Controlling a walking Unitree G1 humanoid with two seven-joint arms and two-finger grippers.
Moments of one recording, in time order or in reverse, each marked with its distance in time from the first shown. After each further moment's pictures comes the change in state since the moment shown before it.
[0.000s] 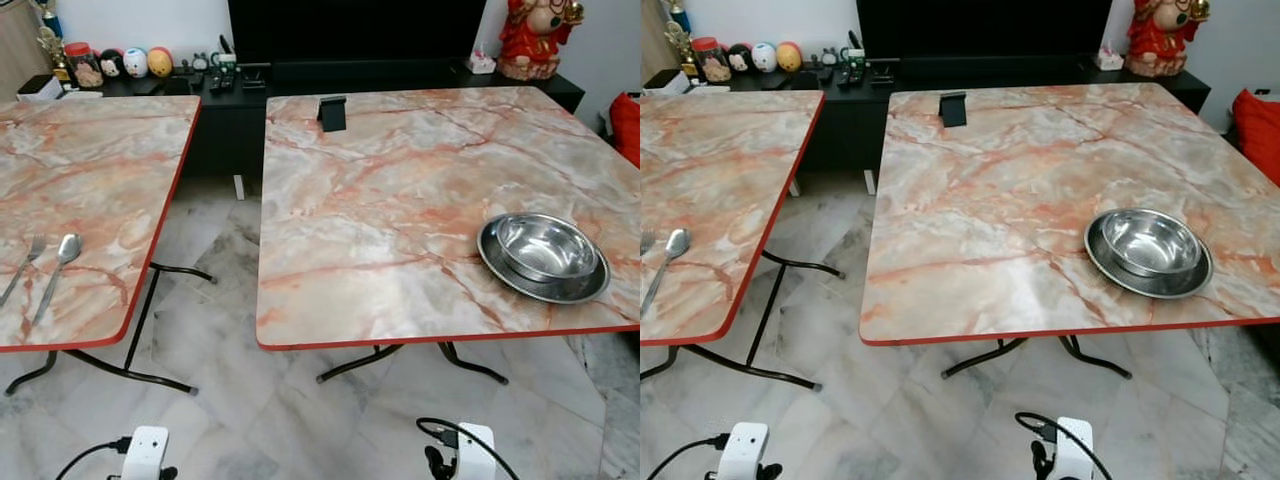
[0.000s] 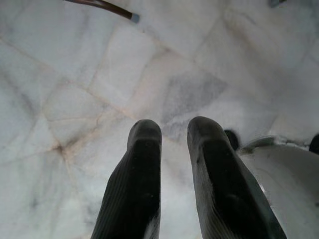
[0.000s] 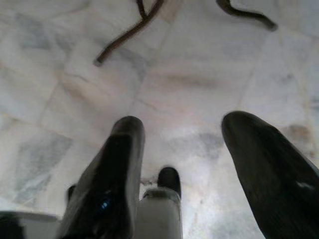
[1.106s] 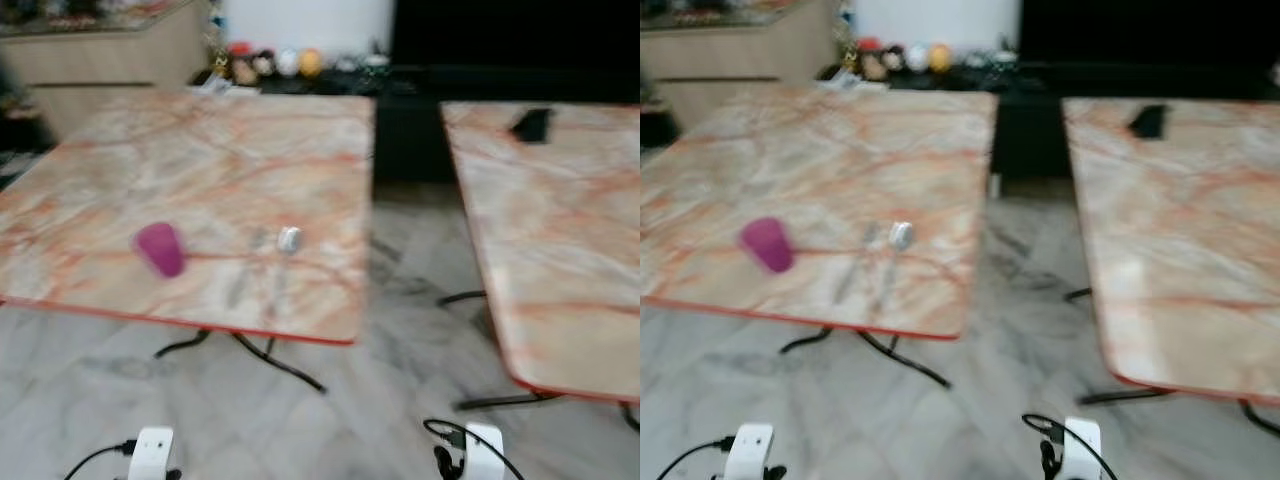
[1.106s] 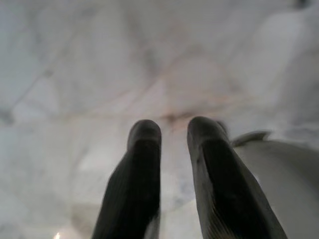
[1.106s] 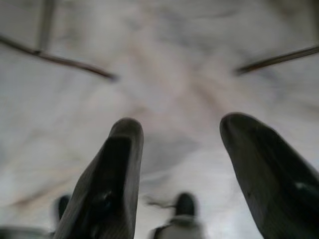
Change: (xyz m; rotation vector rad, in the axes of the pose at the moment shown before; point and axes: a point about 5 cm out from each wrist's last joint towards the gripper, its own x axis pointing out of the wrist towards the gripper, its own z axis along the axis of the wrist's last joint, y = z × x) left arm -0.004 0.009 -0.015 -0.030 0.048 0.068; right arm 0.002 0.014 0.008 -0.013 -0.047 0.023
